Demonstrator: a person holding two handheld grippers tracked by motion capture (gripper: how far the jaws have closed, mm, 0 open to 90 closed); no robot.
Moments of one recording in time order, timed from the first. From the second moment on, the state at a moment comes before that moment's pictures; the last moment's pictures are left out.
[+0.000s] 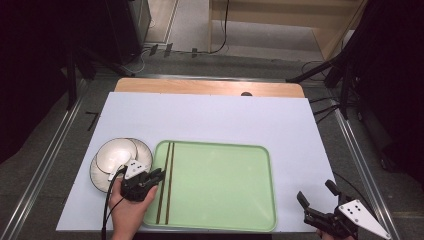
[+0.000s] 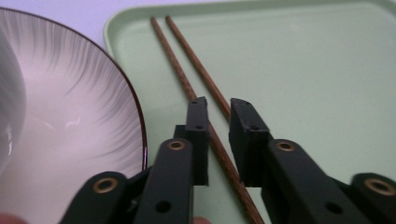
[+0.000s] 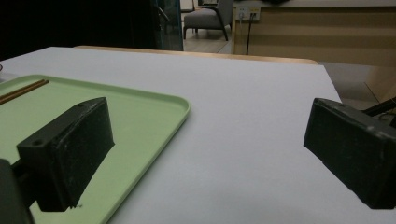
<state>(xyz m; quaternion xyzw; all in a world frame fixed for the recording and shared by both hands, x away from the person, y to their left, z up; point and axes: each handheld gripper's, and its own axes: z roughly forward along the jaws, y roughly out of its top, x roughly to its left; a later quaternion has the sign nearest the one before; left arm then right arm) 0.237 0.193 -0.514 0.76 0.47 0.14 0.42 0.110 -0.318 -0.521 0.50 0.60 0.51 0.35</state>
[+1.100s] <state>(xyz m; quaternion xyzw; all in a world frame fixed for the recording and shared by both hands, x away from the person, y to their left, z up) 0.182 0.283 -0.500 0.76 0.38 0.16 0.51 0.111 -0.318 -0.524 0.51 0.60 0.51 0.35</state>
